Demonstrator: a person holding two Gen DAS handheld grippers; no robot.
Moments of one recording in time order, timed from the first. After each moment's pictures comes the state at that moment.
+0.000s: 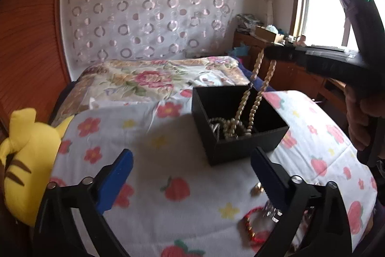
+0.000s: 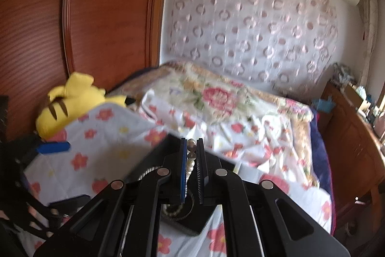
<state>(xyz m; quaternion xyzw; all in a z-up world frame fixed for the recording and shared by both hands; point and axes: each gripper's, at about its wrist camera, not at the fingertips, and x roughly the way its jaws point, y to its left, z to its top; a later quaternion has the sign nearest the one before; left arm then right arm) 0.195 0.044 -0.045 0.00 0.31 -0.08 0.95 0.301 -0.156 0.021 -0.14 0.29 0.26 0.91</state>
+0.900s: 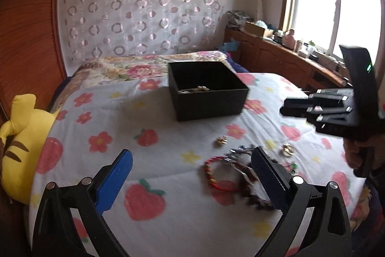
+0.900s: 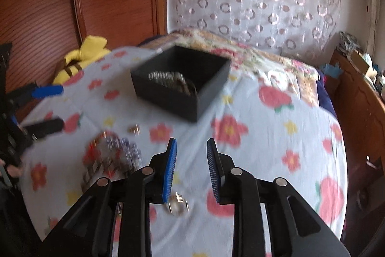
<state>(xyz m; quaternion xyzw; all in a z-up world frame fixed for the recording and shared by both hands) 0.121 0.009 -0.057 0.00 0.32 -0.11 0.94 0.206 -0.249 -0.051 -0.12 0.37 0.27 0.88</state>
